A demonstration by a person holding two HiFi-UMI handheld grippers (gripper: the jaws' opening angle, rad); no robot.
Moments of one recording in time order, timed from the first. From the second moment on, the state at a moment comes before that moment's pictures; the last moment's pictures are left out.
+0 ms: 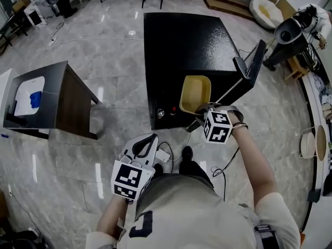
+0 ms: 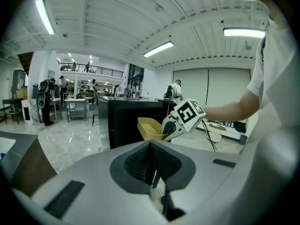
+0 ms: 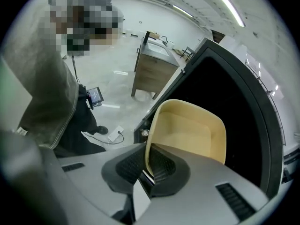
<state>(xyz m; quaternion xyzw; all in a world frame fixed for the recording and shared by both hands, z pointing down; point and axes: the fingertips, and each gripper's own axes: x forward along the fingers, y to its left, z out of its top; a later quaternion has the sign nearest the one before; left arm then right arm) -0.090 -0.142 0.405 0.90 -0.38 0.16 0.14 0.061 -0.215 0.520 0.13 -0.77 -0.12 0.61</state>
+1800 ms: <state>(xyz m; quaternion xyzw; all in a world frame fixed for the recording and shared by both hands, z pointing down) -0.054 -0.196 0.419 0.87 -0.42 0.16 0.18 0.136 -0.374 0.517 0.34 -0.67 -0.22 0.62</state>
